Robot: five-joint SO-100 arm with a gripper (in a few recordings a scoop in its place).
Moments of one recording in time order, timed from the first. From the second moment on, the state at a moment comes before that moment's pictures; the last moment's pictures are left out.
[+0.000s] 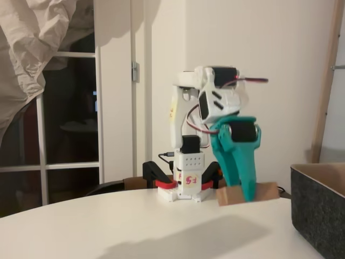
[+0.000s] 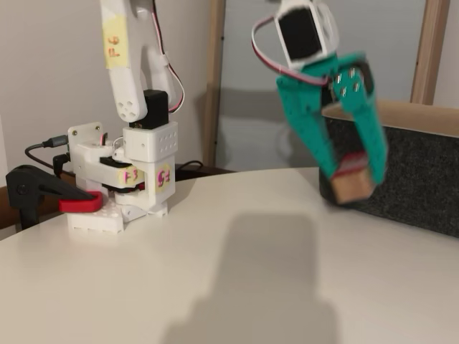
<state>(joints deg) -8.3 105.8 105.0 63.7 87.1</state>
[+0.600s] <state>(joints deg) -17.8 111.4 98.0 55.0 83.4</state>
